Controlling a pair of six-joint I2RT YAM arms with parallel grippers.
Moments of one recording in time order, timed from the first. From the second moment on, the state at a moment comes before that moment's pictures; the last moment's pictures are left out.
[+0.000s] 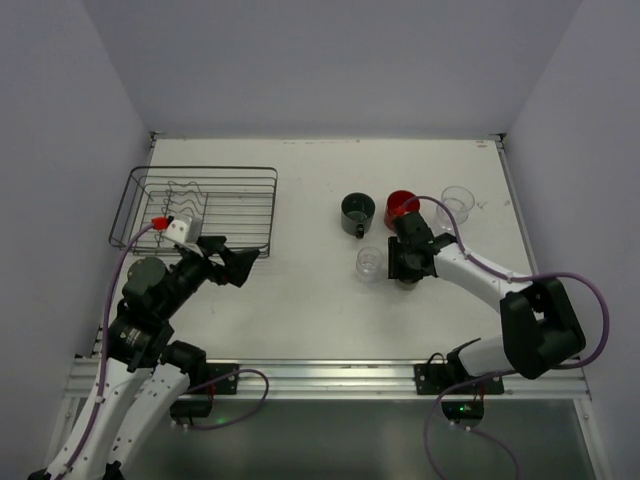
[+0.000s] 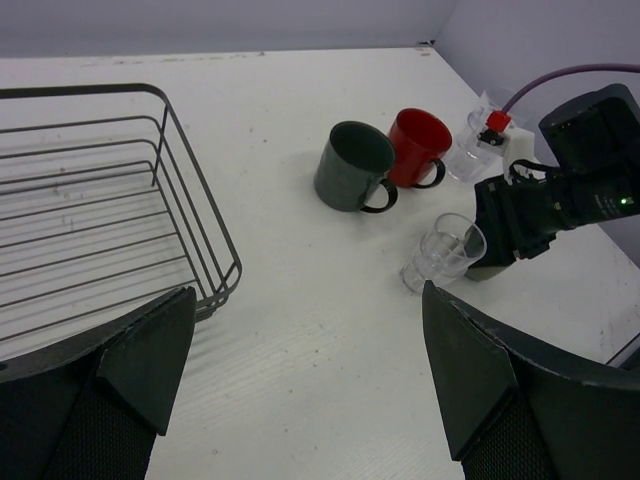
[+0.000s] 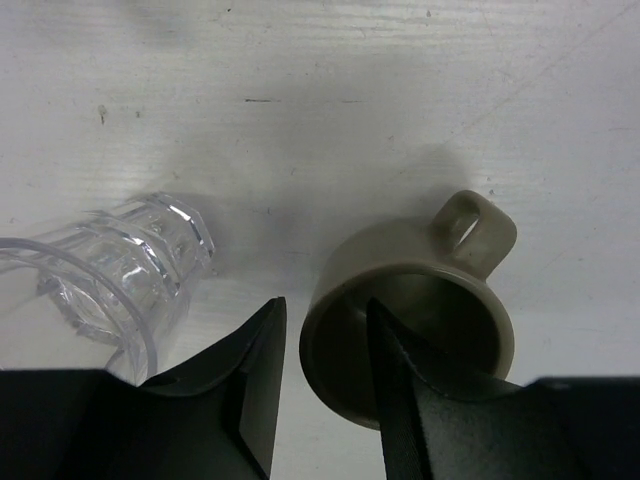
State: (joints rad) left arm -0.35 0.41 0.65 -0.34 0.21 -0.30; right arm 0.46 1.41 0.79 -0.51 0.11 0.45
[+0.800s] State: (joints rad) left arm -0.31 0.42 0.65 -0.34 0.23 -0.28; right arm 0.46 0.42 0.78 -0.46 0.05 0.43
